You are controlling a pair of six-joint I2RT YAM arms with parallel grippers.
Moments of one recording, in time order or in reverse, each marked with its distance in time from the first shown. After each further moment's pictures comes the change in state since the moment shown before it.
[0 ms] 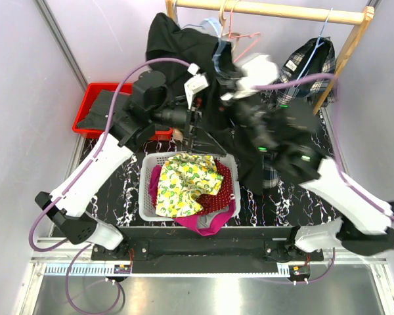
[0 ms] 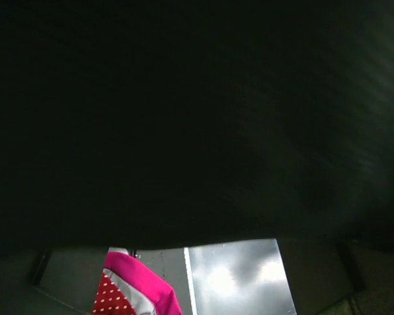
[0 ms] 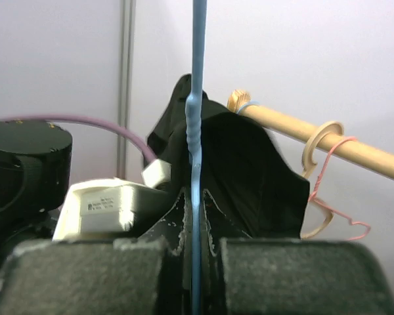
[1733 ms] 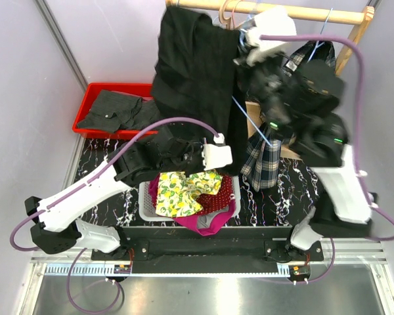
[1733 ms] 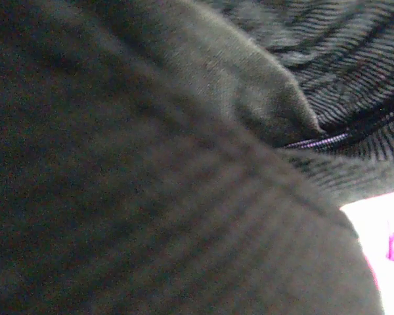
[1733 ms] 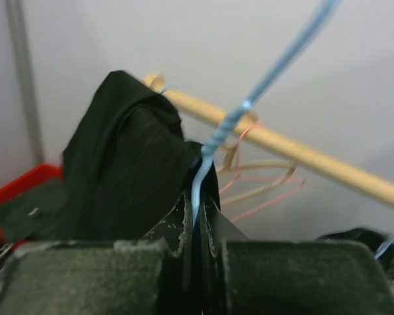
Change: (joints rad) left arm -0.373 -0.155 -0.195 -0.414 -1.056 0.925; right arm 0.046 0.364 0.771 -0.457 0.346 -0.175
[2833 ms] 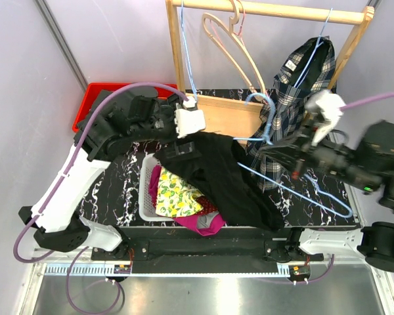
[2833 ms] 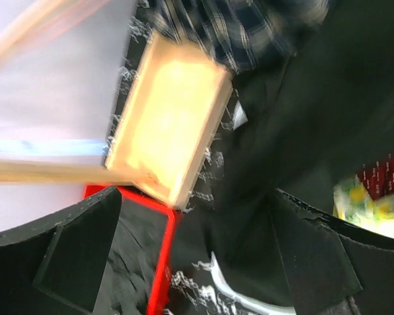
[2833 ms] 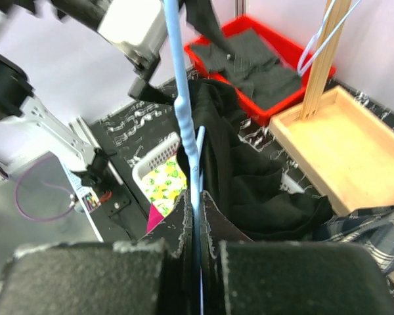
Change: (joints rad) left arm 0.261 0.077 0.379 -0.245 0.156 0.188; right arm -0.006 -0.575 -0.503 -0.640 -0.603 0.672
